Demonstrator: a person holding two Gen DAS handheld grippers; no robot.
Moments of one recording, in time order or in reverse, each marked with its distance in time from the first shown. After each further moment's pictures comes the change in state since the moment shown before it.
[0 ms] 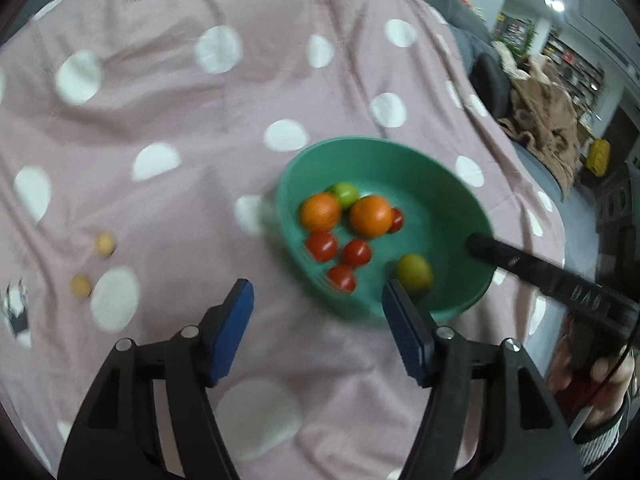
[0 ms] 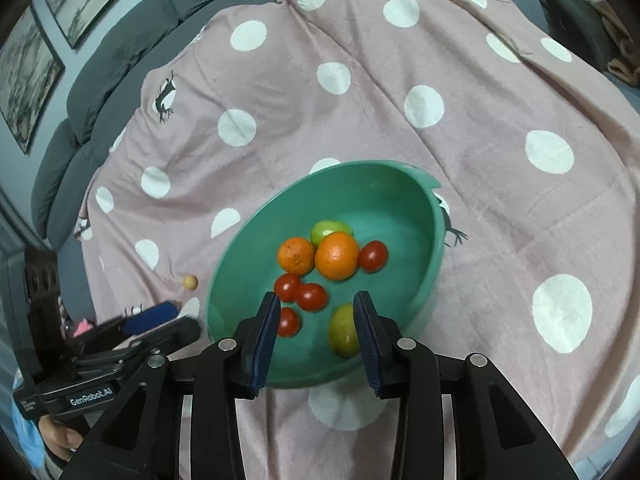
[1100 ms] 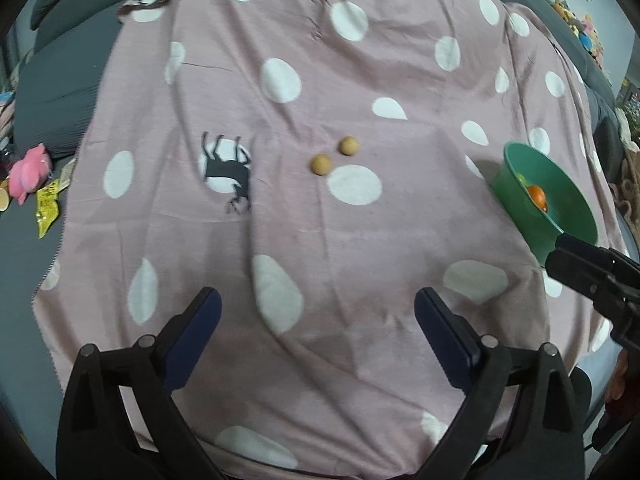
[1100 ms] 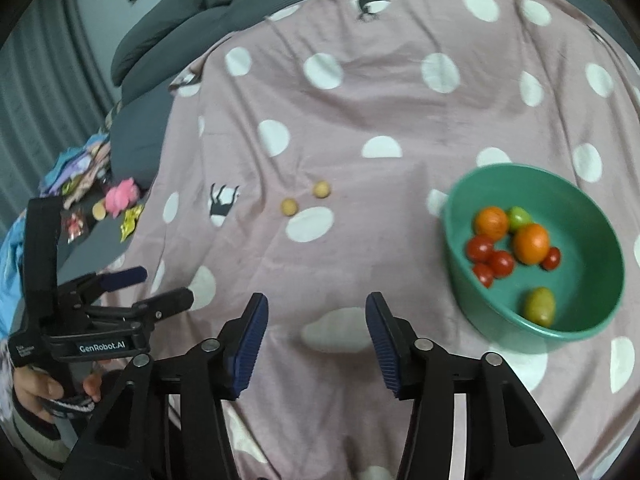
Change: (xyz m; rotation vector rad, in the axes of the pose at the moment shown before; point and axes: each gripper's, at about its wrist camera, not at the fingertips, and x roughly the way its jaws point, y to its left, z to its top) left arm -0.119 0.116 -0.116 -0.314 -0.027 0.383; right arm 0.015 0.171 -0.069 -0.473 0.187 0.127
